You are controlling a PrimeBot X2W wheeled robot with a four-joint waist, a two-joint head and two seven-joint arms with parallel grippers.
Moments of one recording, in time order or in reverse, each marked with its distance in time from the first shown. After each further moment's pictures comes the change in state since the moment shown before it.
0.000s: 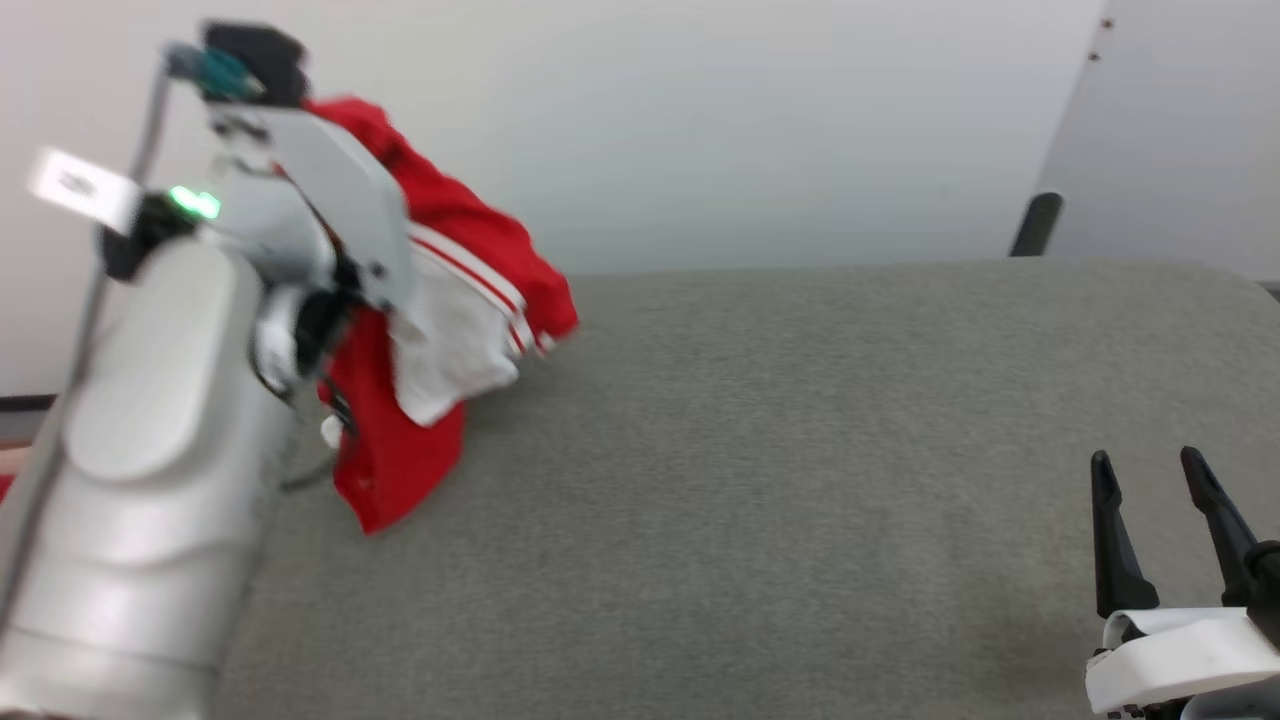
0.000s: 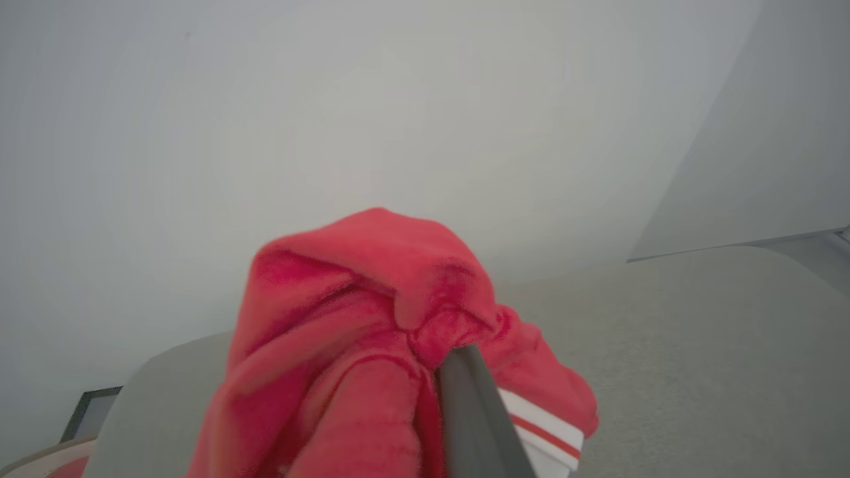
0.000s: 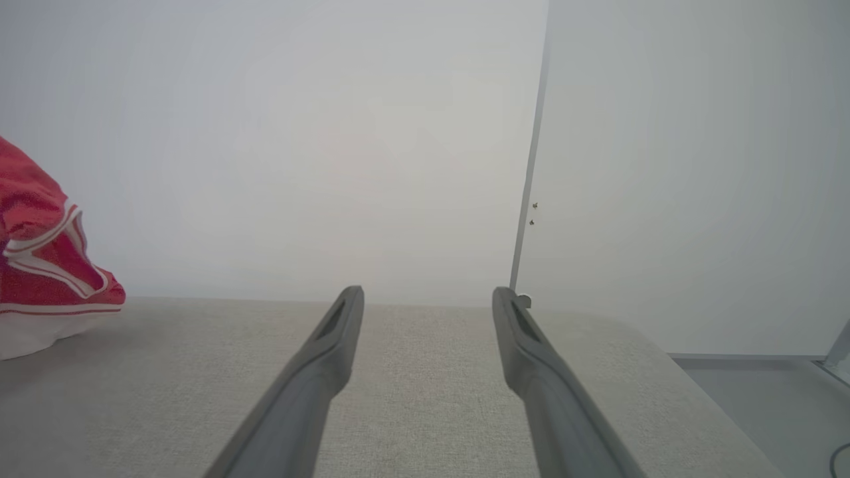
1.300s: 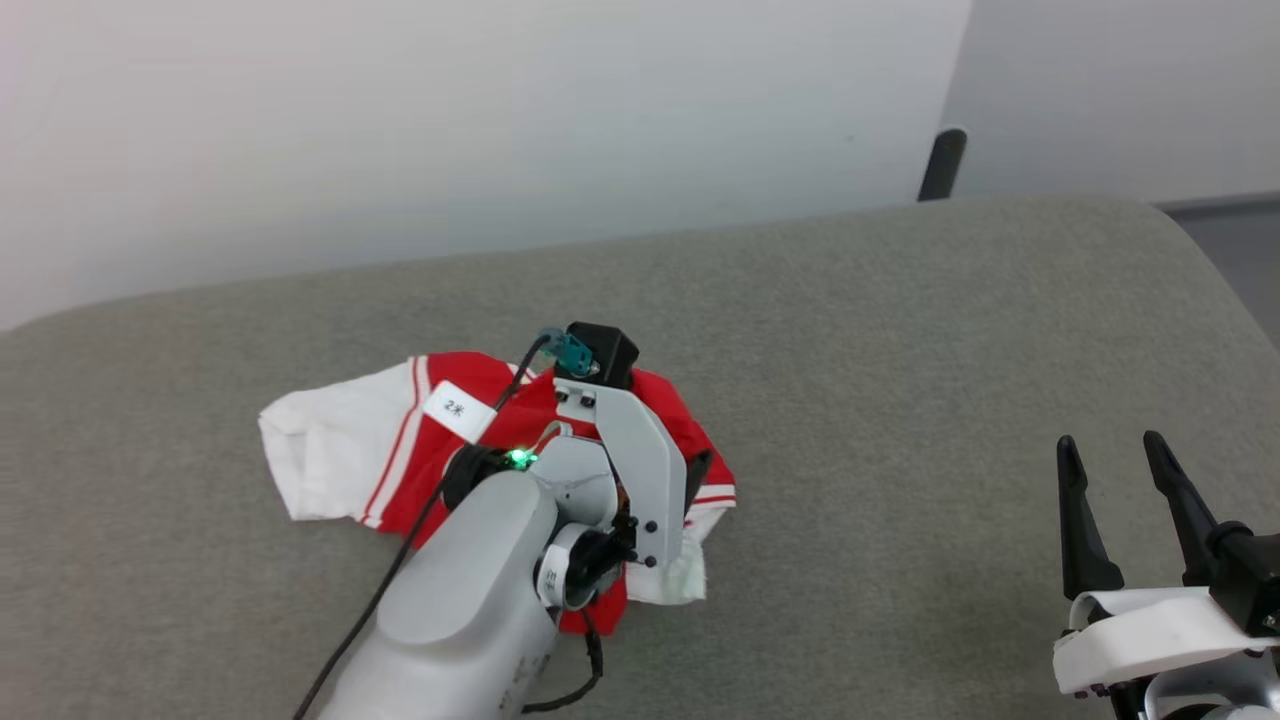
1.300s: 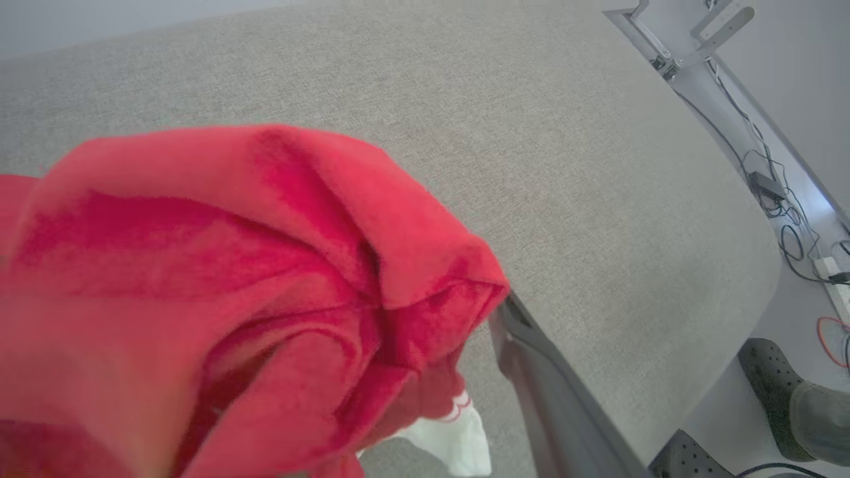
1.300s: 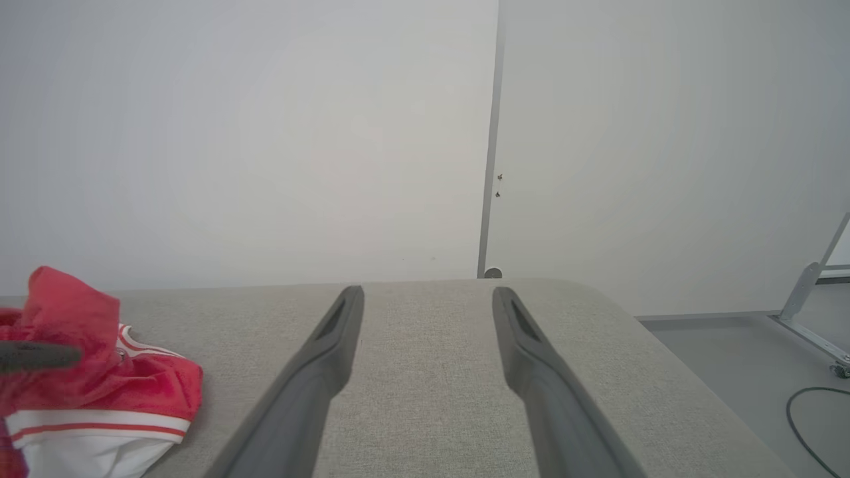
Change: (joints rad) left arm 0.270 -0.286 -0.199 0.048 -0.111 0.000 0.036; right arm -0.059 0.013 0.027 0.084 0.006 0.000 -0.040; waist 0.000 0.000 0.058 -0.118
